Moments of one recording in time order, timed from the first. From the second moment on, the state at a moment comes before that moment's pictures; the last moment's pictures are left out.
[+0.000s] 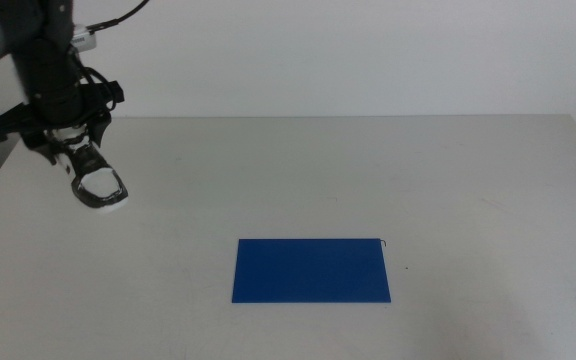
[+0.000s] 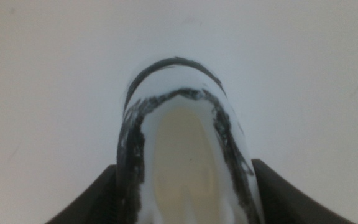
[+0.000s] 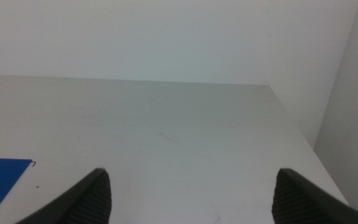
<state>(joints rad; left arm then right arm) -0.07 2.01 -1.80 0.20 1.17 -0.72 -0.03 -0.01 0.03 0.04 0.17 -0.06</state>
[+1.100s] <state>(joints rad) -0.53 1.89 -1.51 0.08 0.94 -1.07 -0.03 -0.01 0.03 0.04 0.17 -0.06</state>
